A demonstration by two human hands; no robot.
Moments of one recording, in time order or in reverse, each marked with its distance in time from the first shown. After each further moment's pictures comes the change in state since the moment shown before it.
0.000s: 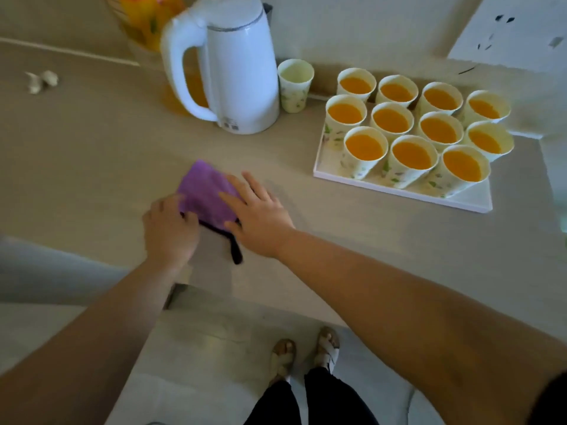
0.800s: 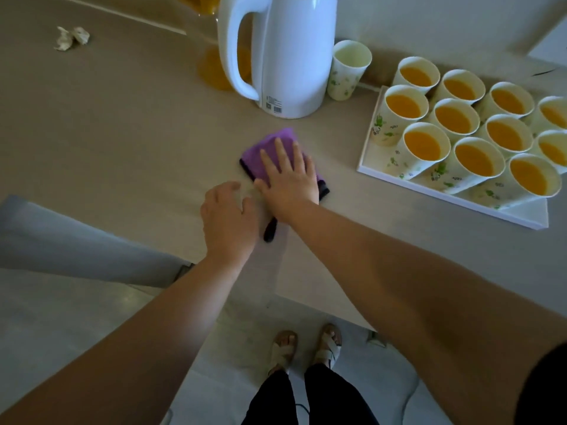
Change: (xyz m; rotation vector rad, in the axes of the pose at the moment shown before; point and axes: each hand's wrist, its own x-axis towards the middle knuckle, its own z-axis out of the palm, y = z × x) left_hand -0.022 0.031 0.008 -0.373 0.011 -0.102; right_hand 0.060 0.008 0.023 -0.223 -0.069 0.314
